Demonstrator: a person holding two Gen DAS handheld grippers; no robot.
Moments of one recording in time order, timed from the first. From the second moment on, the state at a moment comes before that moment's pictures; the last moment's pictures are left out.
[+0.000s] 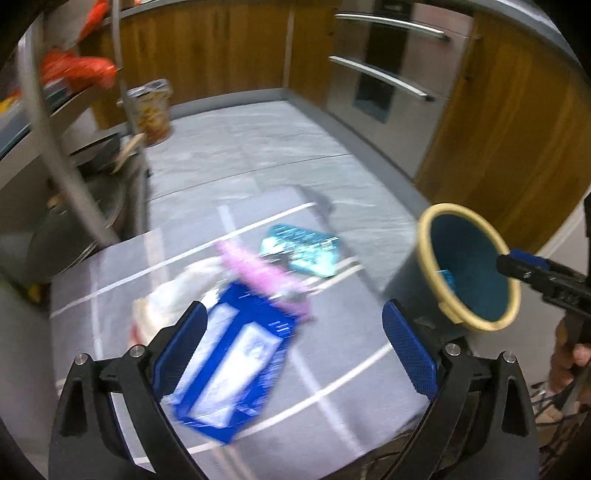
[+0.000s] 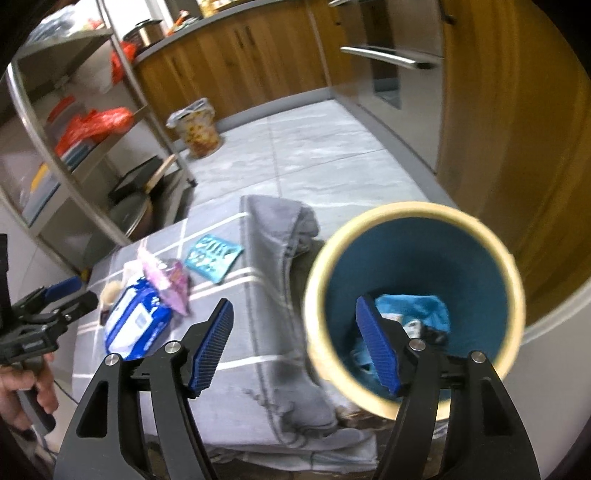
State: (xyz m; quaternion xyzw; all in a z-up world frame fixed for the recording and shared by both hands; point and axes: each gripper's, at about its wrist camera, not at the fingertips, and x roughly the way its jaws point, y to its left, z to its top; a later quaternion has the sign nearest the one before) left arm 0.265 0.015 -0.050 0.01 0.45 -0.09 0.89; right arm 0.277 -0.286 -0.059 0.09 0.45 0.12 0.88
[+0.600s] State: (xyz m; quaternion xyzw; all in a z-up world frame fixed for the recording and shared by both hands) left arm 0.251 0.146 -0.099 -0.04 0.50 0.01 0.87; right arm 0.312 -0.135 -0.086 0.07 0.48 0.24 0.84
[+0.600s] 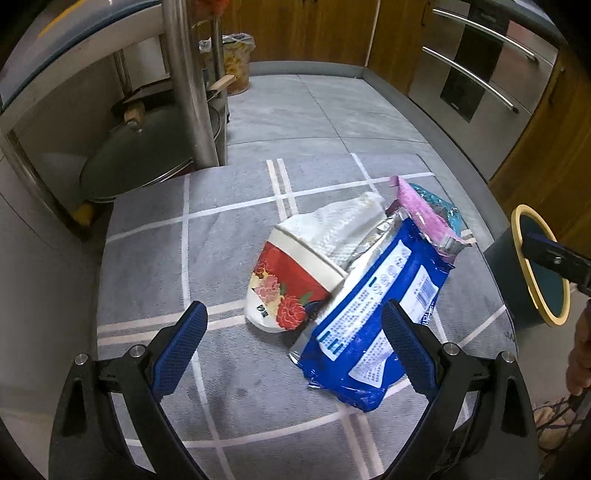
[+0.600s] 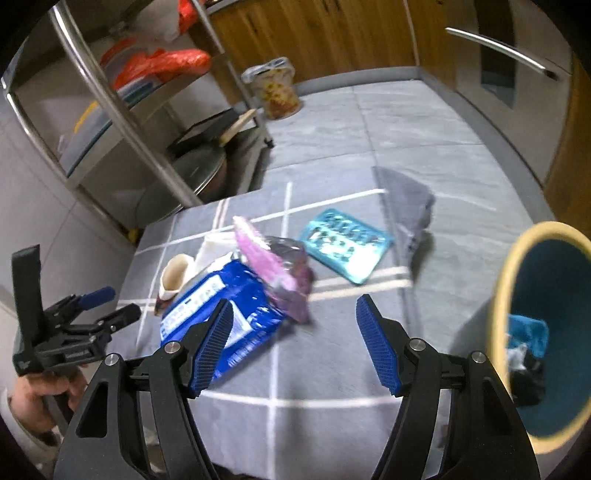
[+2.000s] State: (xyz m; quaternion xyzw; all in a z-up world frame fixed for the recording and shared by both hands) left arm 0.267 0.170 -0.129 -0.12 0.53 -0.02 0.84; right arm 0.330 -0.112 -0.109 0.07 0.49 0.28 0.82
